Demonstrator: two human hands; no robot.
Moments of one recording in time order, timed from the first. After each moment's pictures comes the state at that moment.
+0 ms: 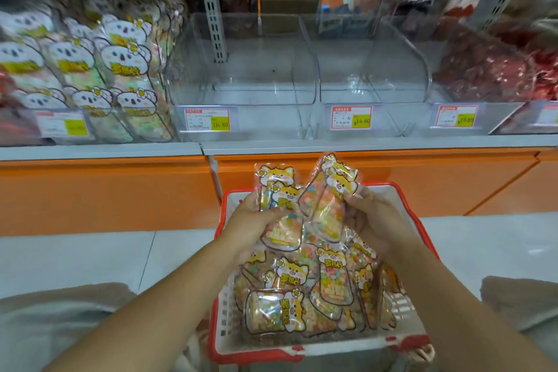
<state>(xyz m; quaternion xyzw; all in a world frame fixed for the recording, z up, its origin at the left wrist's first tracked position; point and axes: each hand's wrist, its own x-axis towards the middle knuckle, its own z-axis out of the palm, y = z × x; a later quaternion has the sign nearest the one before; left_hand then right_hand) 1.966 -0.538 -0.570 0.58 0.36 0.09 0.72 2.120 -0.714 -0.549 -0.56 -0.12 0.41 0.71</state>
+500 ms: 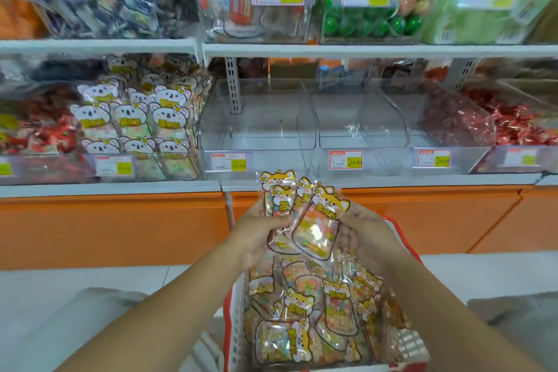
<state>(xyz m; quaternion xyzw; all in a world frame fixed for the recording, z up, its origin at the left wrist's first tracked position) 1.955 -0.544 -0.492 0.53 0.30 0.12 0.78 2.082 -0.708 -0.481 -0.59 -0.16 0.38 0.69</state>
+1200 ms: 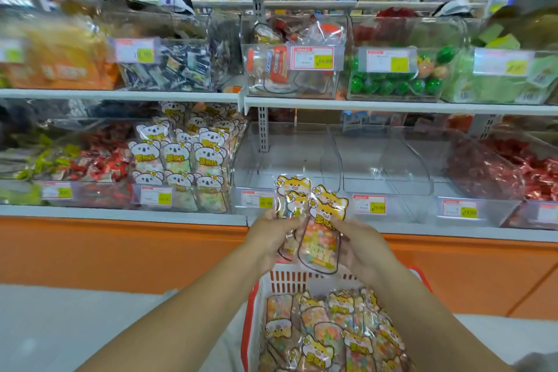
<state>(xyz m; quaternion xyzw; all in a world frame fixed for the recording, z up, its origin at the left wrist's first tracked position) 1.960 -0.527 -0.430 0.53 0.34 0.21 0.75 2.068 -0.646 -0.435 -0.56 -0.12 0.40 0.71</state>
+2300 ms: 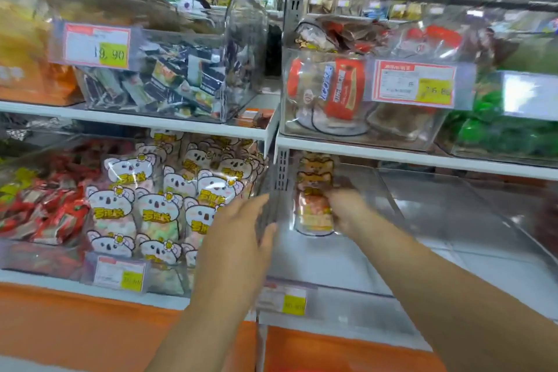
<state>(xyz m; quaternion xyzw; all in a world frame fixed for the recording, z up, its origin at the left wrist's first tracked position) 1.974 -0.378 -0.384 0.84 0.38 0.33 0.21 2.192 -0.379 -0.399 -0.67 -0.20 0.30 0.65</state>
